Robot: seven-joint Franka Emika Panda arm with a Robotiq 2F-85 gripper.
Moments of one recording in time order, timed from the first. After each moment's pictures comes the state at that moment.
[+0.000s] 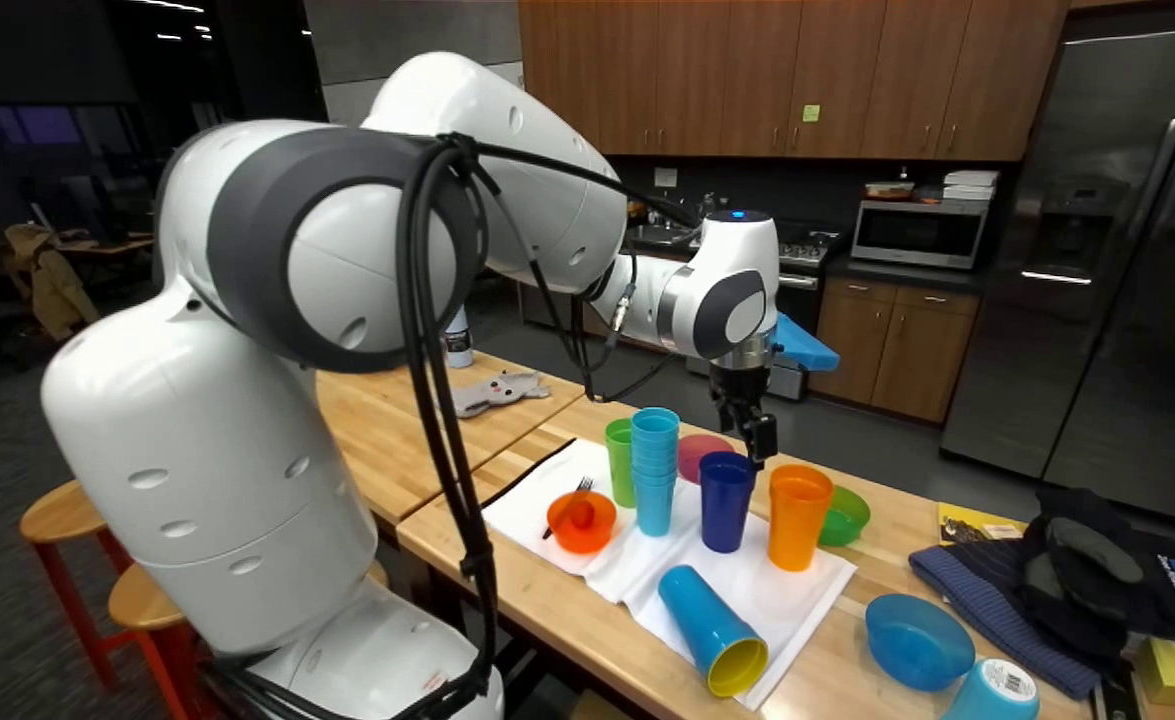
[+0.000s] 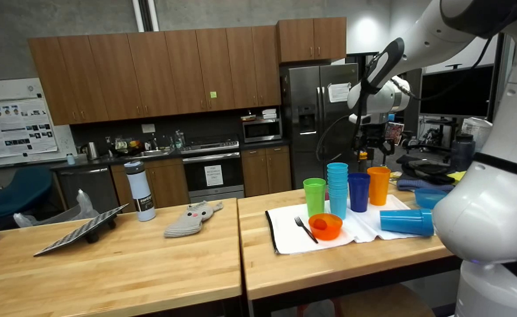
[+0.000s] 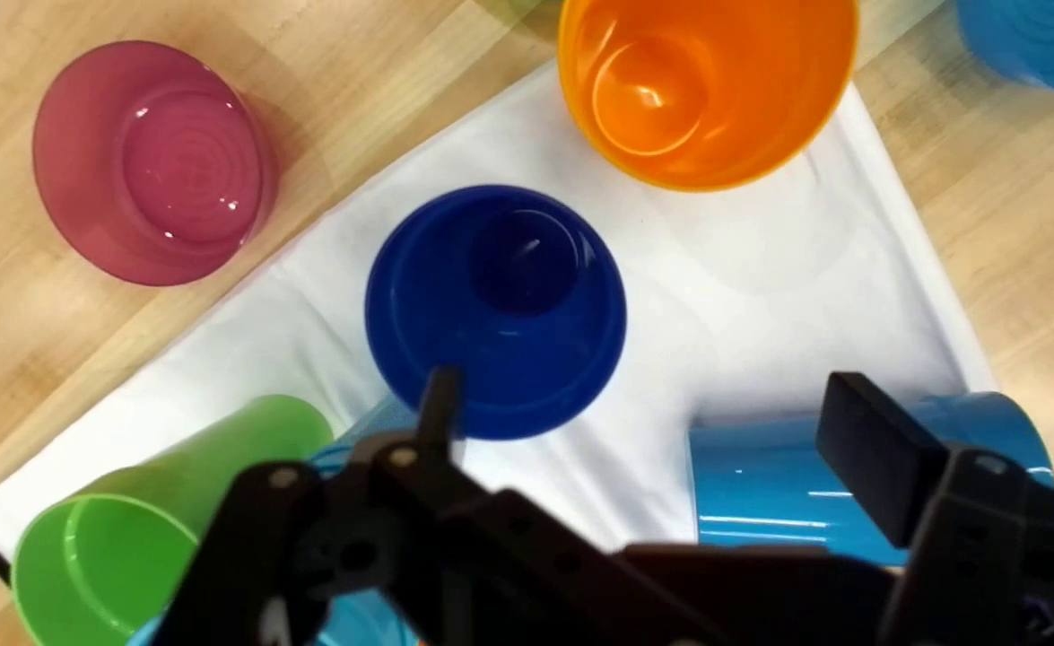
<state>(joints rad) 0.01 -0.15 -0.30 -2.28 -0.07 2.33 -2.57</state>
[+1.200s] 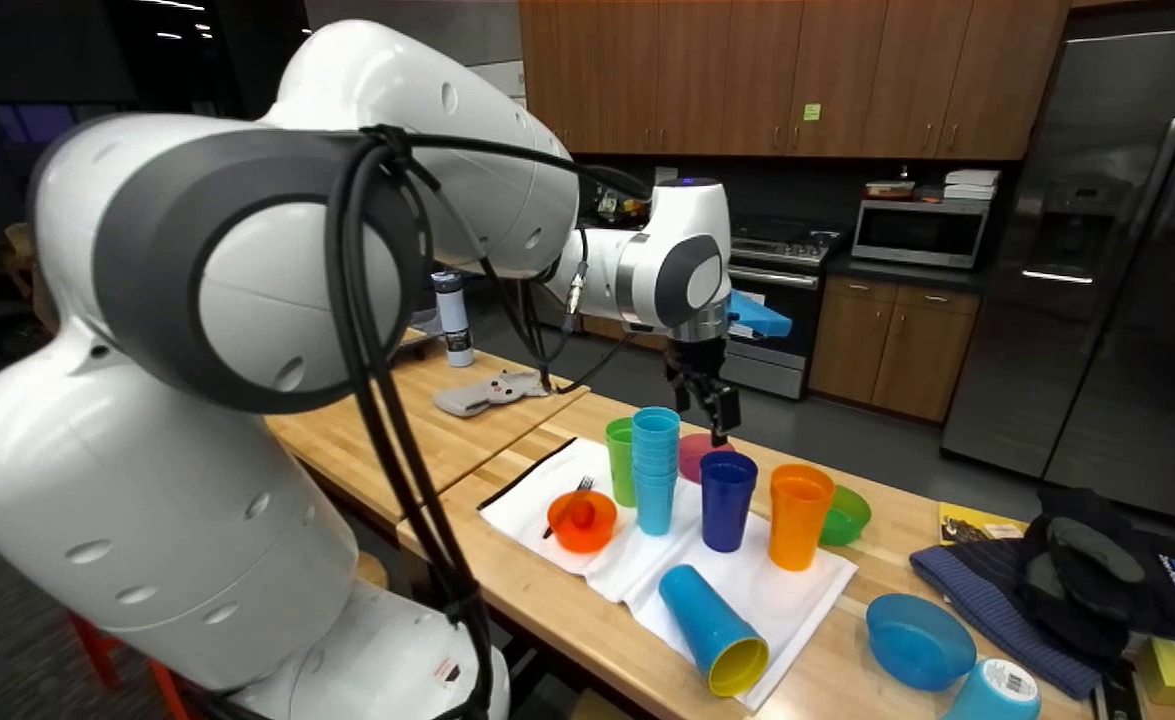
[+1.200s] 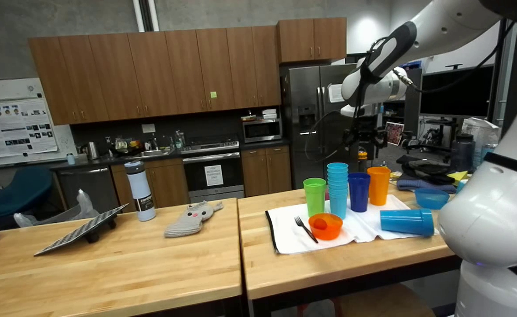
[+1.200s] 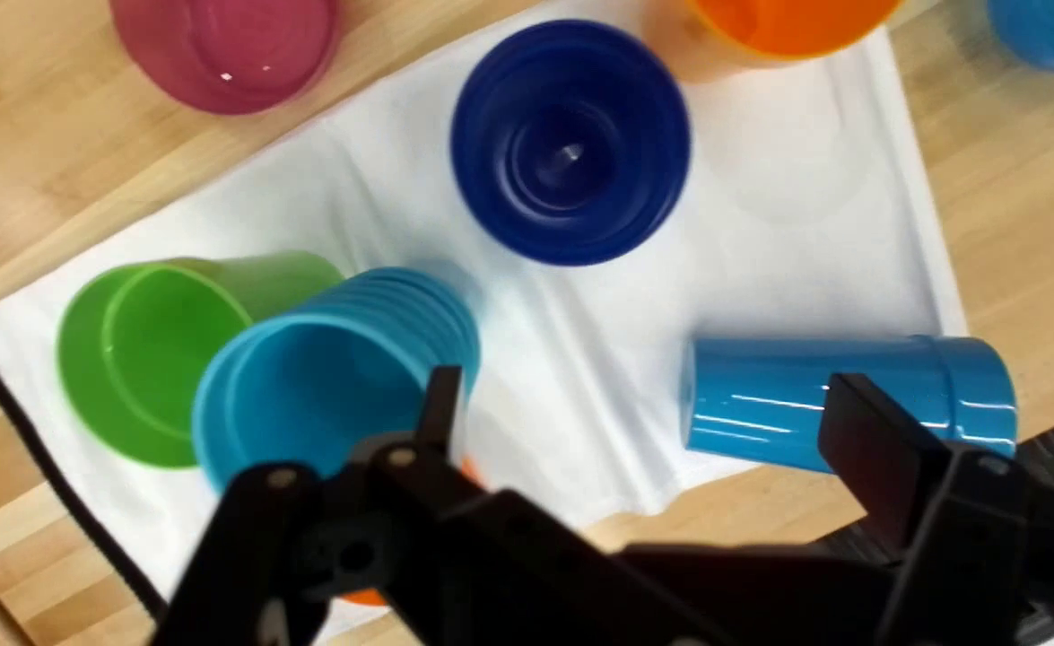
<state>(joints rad) 0.12 -0.29 -0.30 -2.33 -0.14 2.23 -2.60</state>
